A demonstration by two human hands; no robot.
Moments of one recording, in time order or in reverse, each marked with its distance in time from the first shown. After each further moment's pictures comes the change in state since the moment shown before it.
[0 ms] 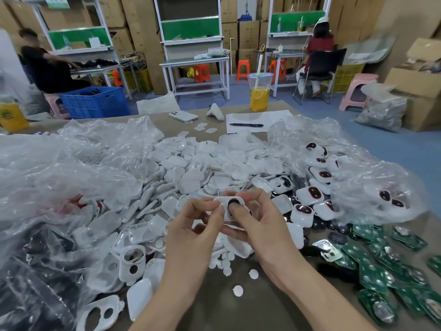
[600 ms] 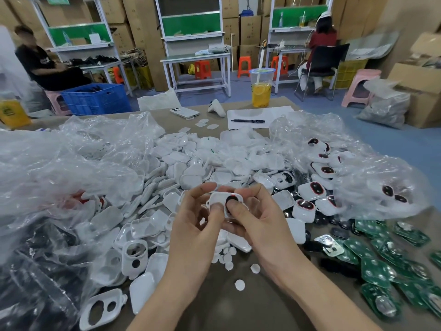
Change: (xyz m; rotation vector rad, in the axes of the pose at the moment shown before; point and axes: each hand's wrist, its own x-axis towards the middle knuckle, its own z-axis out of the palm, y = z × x) left_hand -0.001 -0.001 -0.002 -0.008 -0.068 0.013; right_hand -0.004 0.002 0.005 0.024 -0.080 -0.064
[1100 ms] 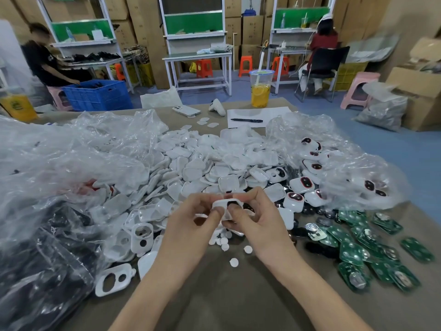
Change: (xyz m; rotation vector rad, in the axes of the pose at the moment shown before) left_hand -0.018 0.016 -0.018 0.307 -0.071 -0.046; right_hand -0.031 -0.007 -0.001 -0.355 0.057 -0.015
